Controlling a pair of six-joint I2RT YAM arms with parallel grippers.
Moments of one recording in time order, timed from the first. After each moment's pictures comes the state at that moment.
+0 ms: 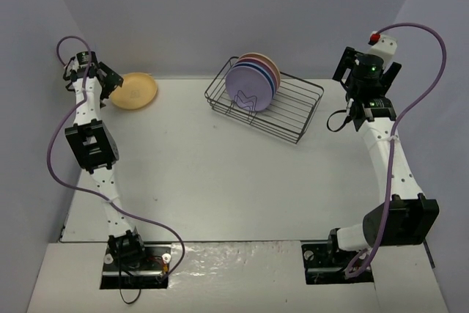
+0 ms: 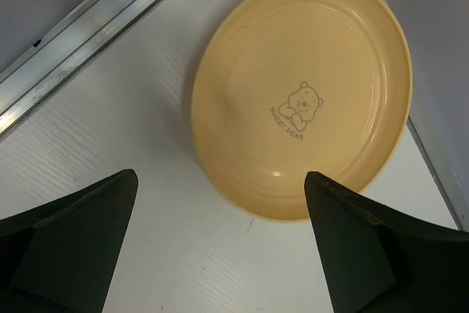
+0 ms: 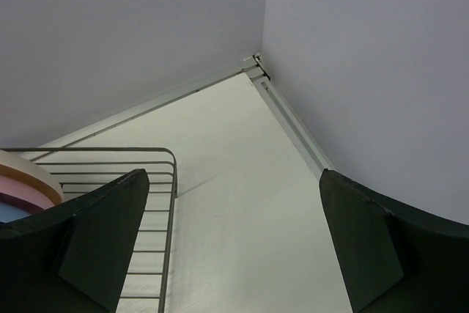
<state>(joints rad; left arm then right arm) 0.30 2.43 2.42 -0.87 -0.04 -0.67 0.02 1.40 1.40 -0.26 0.47 0.16</state>
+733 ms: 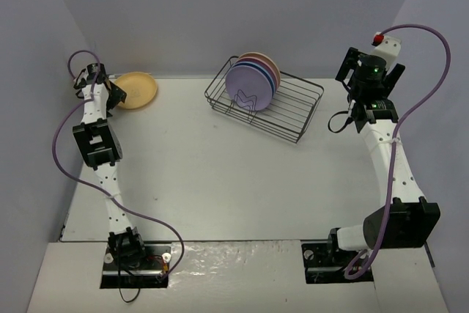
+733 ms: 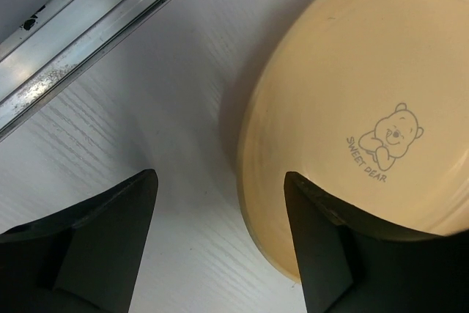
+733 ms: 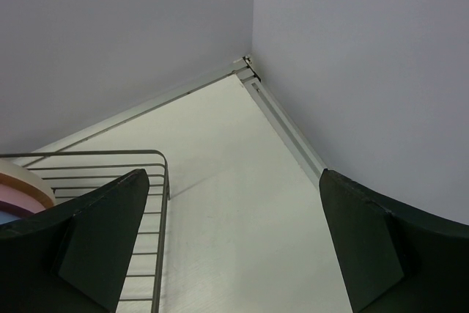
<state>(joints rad) 0.30 2.59 2.47 -0.89 -0.10 -0.68 0.01 1.37 1.39 -0.26 0.49 0.16</state>
